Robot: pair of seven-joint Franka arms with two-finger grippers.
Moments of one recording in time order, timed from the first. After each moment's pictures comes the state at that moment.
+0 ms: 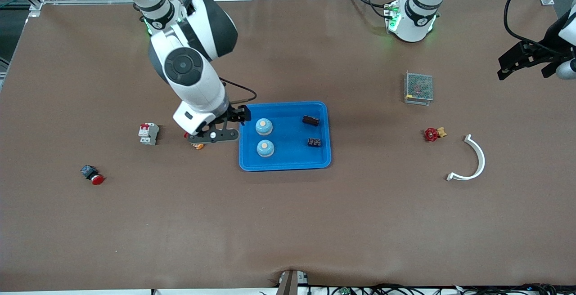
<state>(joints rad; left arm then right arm) -0.02 -0.07 -0.04 -1.57 0.03 1.53 -0.08 0.52 0.34 0.02 -1.57 0.04 1.84 0.46</state>
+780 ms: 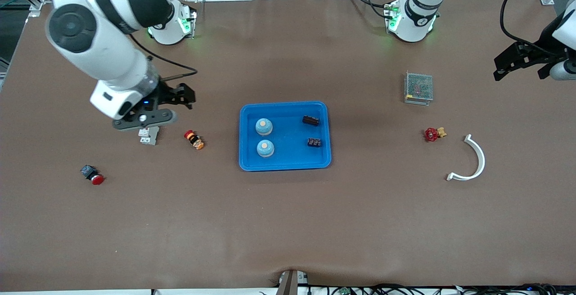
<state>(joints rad) -0.02 -0.07 -0.07 -1.56 0.03 1.52 -0.09 0.32 0.16 0.02 -1.58 0.04 1.67 0.14</state>
